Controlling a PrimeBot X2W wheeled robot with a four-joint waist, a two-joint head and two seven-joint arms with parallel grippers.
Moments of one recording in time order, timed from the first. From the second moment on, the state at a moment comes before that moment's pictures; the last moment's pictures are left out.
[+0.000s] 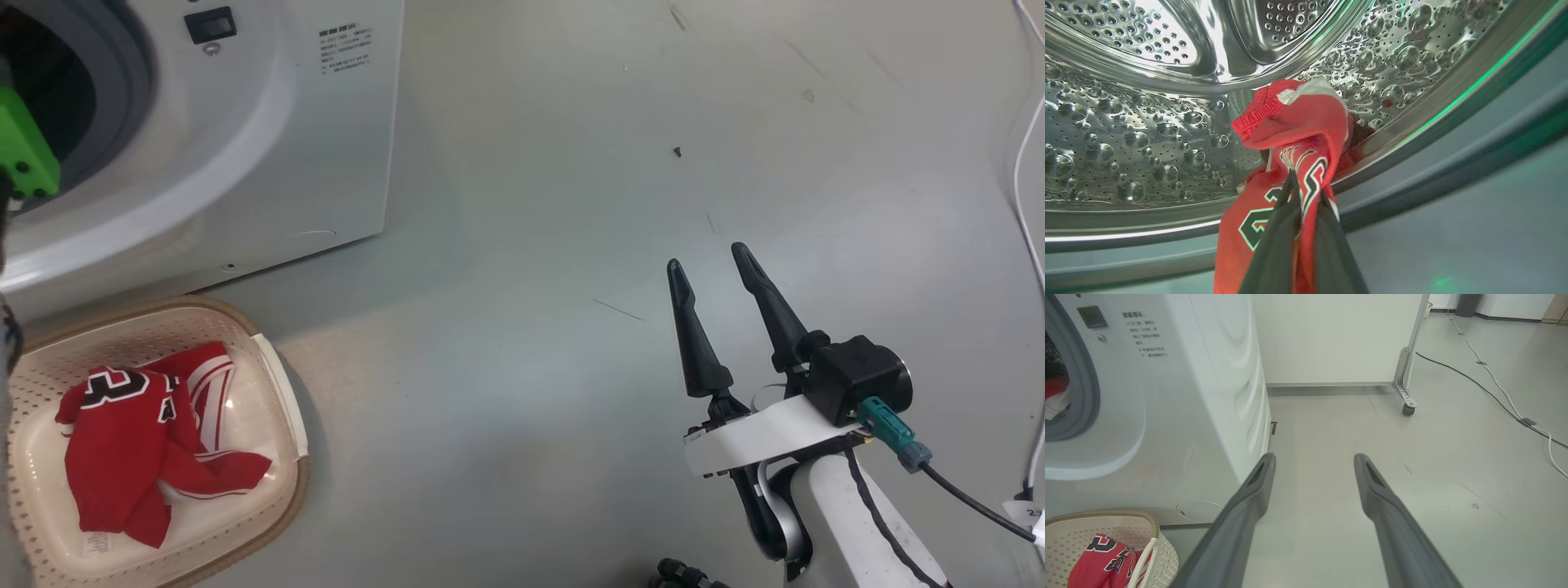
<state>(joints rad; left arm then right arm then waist) -1.00 0.31 -0.06 0.82 -0.30 -0.12 0.20 -0.19 -0.04 0.36 0.08 0.31 -0.05 -0.25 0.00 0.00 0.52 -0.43</state>
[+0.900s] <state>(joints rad) -0.75 0.21 -0.16 0.86 -0.33 -0.12 -0.06 -0.15 -0.04 0.30 0.16 0.28 -0.01 -0.25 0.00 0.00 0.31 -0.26</state>
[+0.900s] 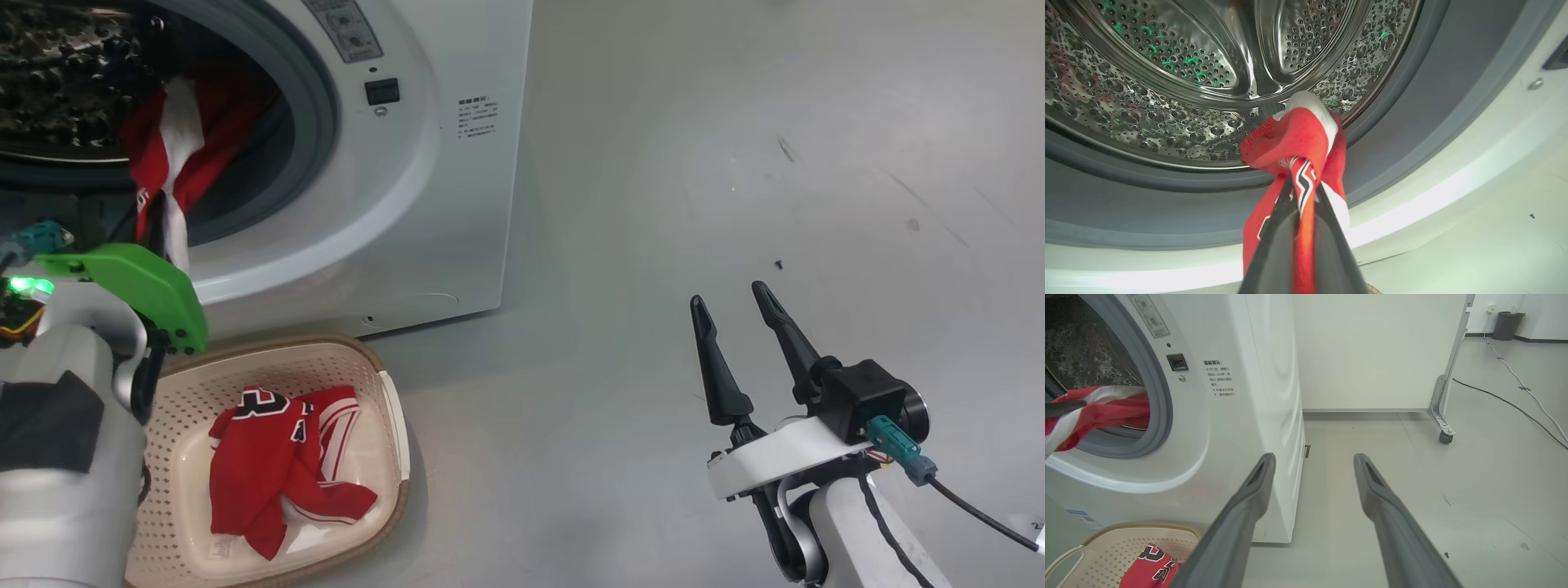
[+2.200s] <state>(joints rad) -0.49 0.19 -0.18 0.49 -0.33 -0.12 -0.25 -0.06 -0.05 0.23 0.19 0.25 0.04 -0.25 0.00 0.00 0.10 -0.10</state>
